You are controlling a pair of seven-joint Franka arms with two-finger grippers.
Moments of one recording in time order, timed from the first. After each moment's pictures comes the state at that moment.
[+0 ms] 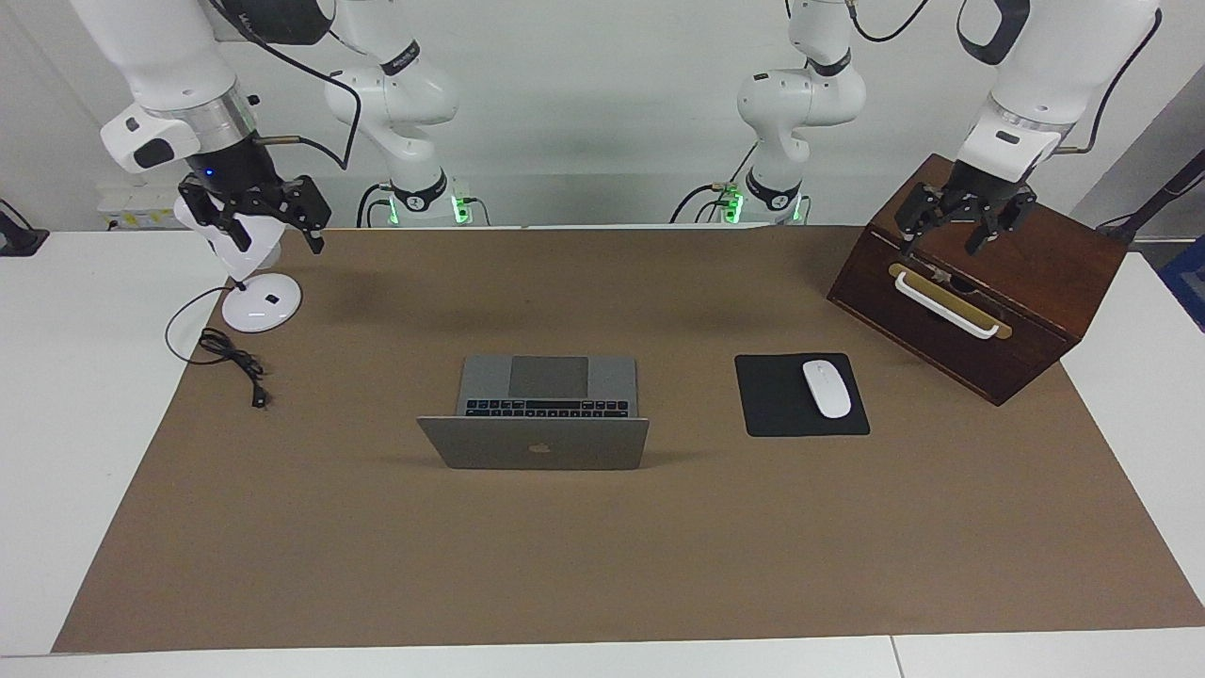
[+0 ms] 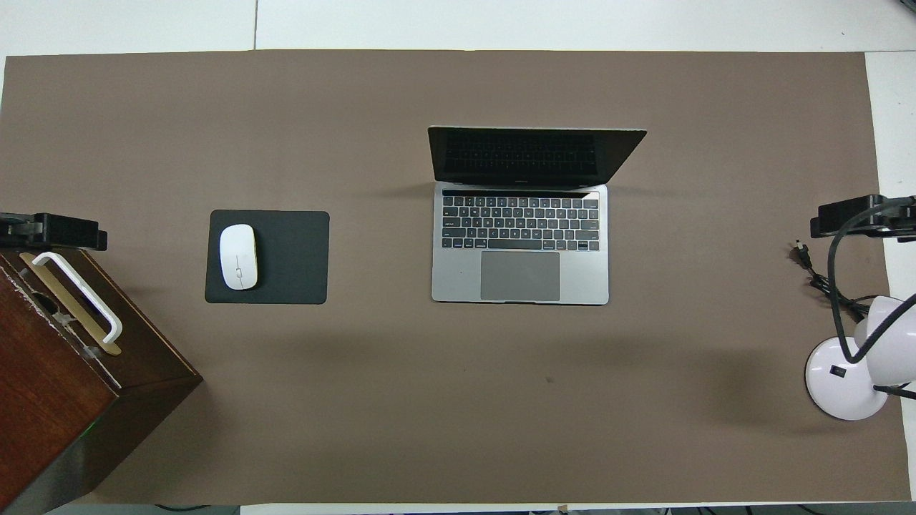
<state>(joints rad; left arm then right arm) -0.04 -0.13 0.02 -1.73 -0.02 1.66 0.02 -0.01 -0.11 -0.02 -1.70 -0.02 1.62 0.05</state>
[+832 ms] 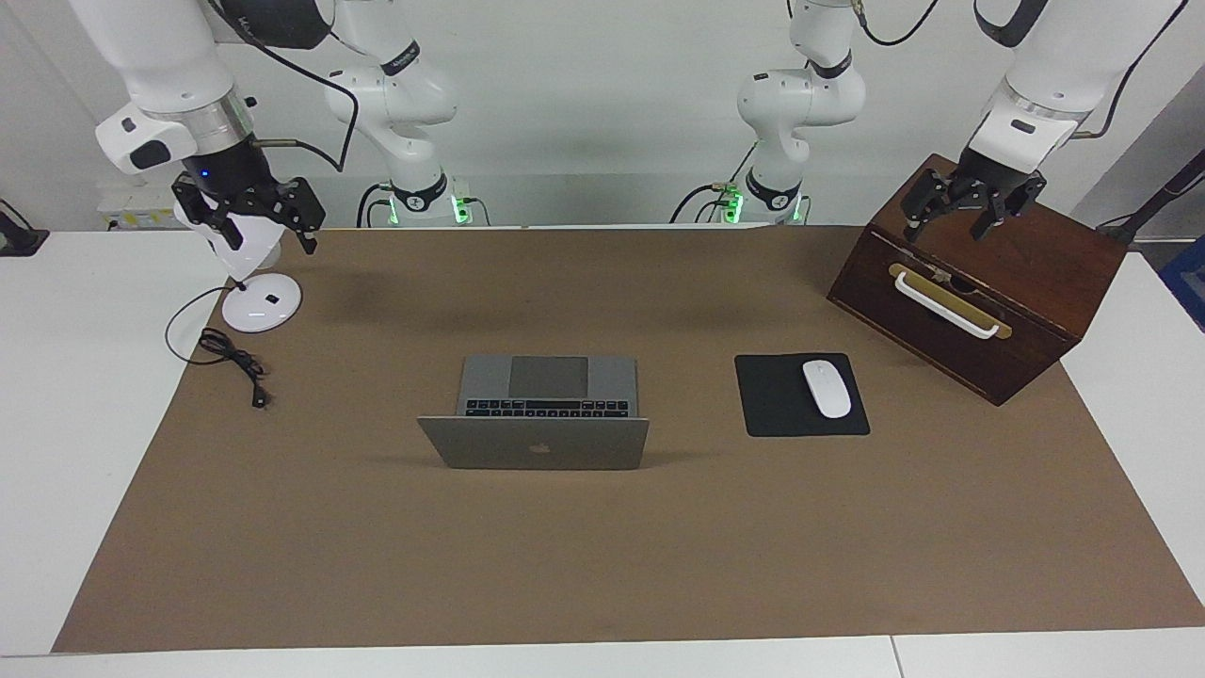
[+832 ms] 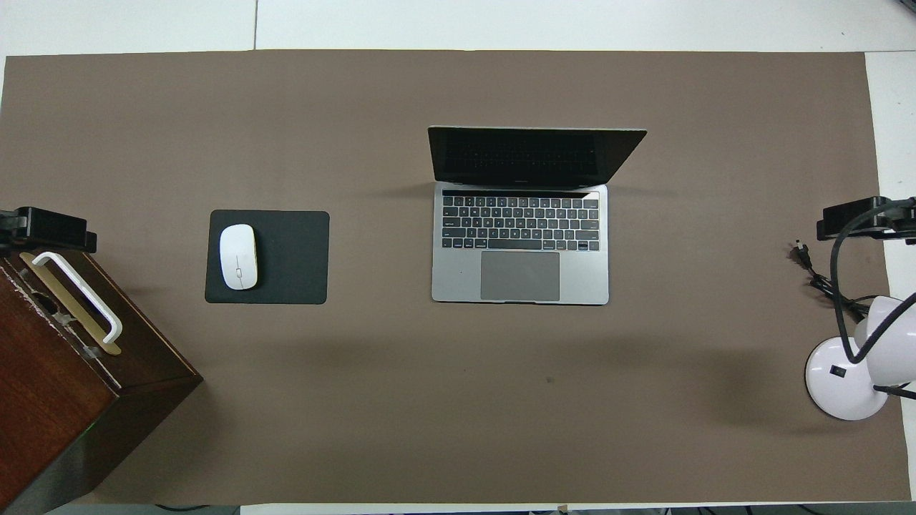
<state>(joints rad) -0.04 -0.09 0.01 -1.65 -0.02 1.55 0.01 -0.01 -0.10 -0.03 -1.69 -0.03 1.61 0.05</state>
